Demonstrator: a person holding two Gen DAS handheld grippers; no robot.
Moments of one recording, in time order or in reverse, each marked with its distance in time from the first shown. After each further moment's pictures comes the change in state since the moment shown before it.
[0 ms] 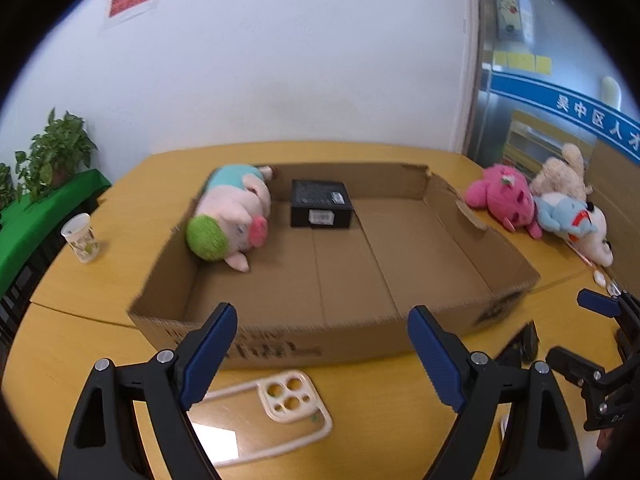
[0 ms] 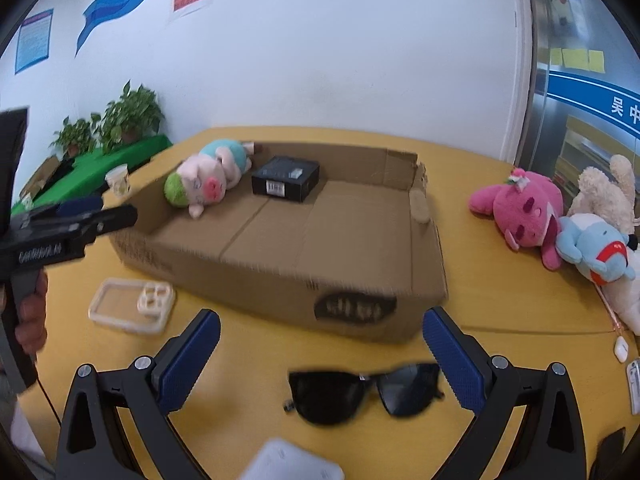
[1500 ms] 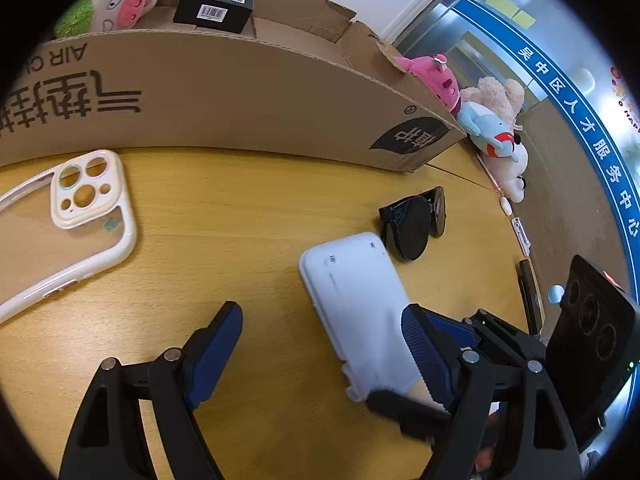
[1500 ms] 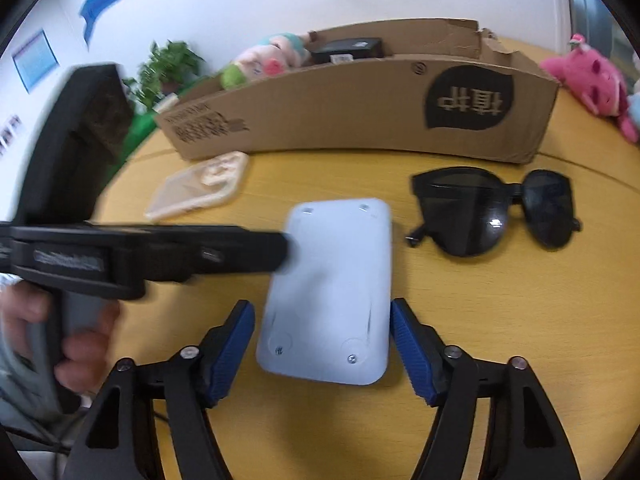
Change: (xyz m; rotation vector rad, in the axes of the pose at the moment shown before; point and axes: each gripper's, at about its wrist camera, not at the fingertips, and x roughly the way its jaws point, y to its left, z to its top) left arm 0.061 -0.037 -0.087 -0.183 0.479 -0.468; right arm 0.029 0.036 -0.089 0.143 0.262 0.304
